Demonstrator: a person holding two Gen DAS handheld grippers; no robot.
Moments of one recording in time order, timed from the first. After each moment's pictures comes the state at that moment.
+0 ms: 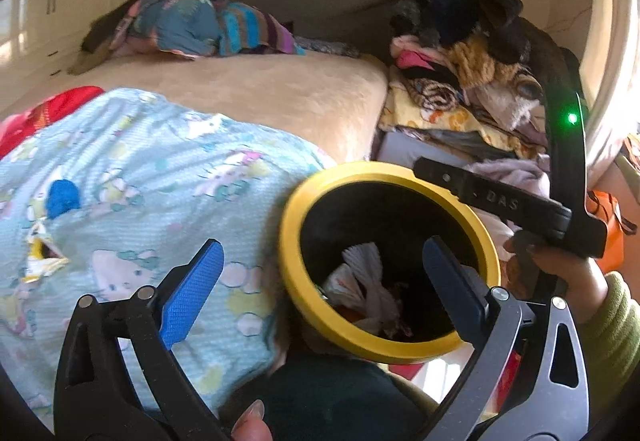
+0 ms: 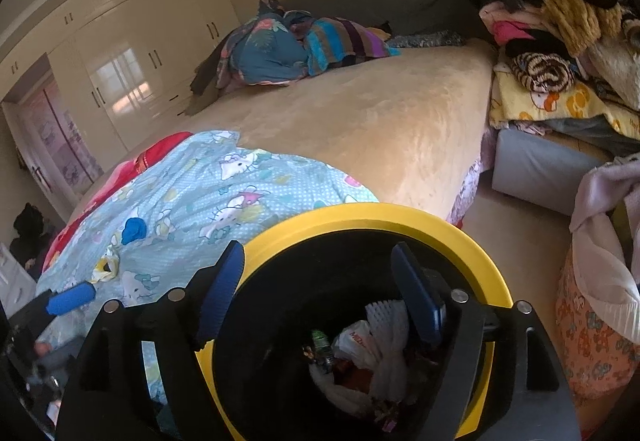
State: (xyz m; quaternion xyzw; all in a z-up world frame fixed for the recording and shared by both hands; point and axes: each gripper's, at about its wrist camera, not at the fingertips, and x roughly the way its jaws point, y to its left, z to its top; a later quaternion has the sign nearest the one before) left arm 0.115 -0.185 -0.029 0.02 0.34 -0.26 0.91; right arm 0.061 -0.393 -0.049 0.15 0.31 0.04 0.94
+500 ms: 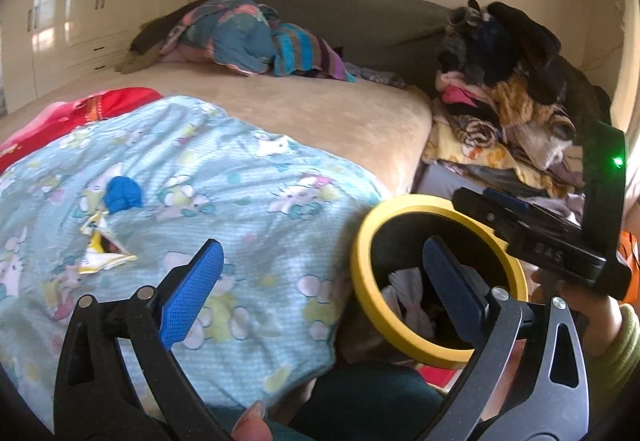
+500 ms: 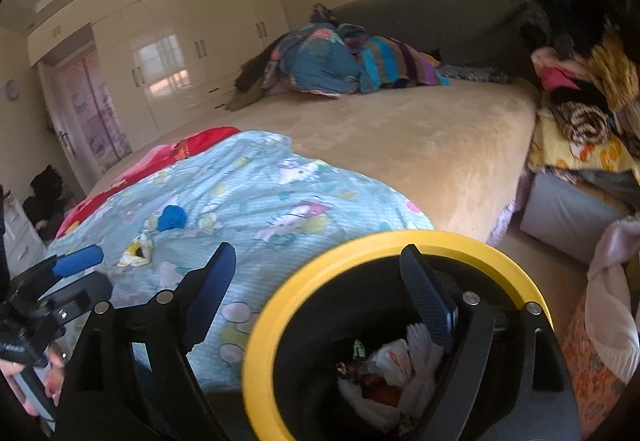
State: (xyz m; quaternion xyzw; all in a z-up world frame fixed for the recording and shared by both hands) left arm 0.117 -0.126 -0.010 -0.02 0.31 -0.19 0.93; right arm 0.058 -0.328 -0.019 0.09 0.27 0.11 0.95
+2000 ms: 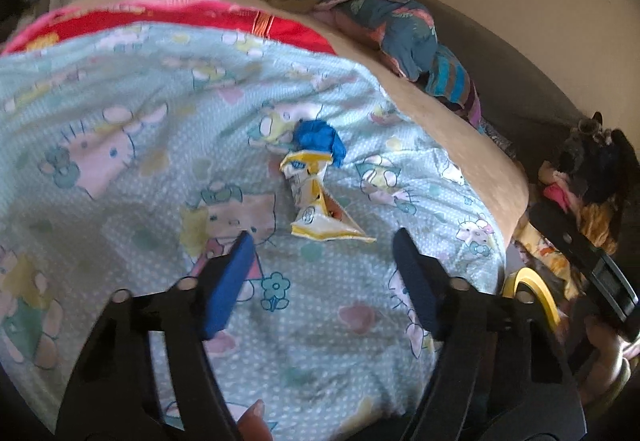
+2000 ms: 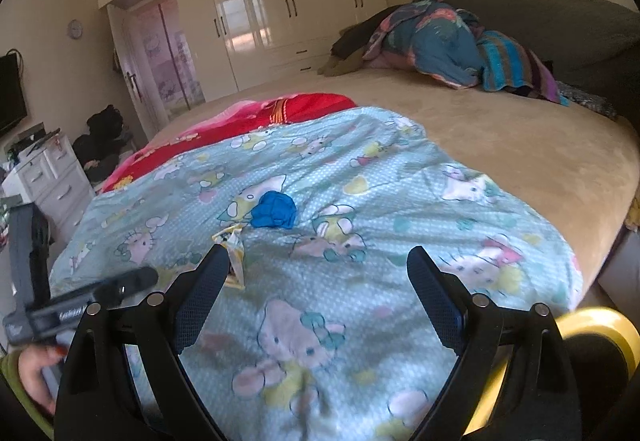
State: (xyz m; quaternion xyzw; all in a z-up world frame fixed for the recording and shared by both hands) left arm 0.146 0.086 -0.065 -0.22 0.36 -0.01 0.91; right arm 0.166 -0.139 -0.021 0.02 0.31 0.25 0.92
